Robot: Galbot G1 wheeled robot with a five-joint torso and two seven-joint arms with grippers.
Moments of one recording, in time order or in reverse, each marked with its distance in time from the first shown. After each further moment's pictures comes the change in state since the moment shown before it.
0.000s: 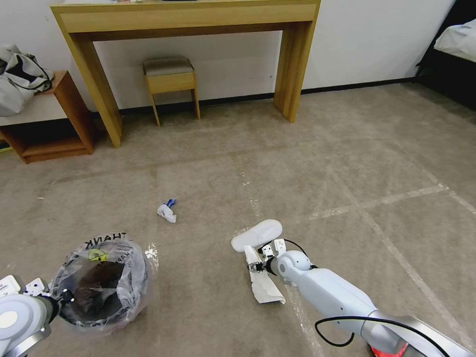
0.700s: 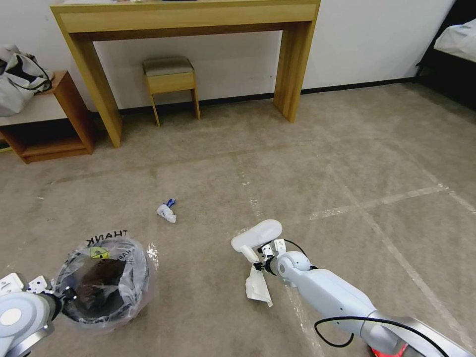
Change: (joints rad) left arm -0.004 -0.001 0.008 -0.006 0.004 -0.004 0.001; right arm -0.007 -0.012 0.059 0.060 0.028 0.013 0.015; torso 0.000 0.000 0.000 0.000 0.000
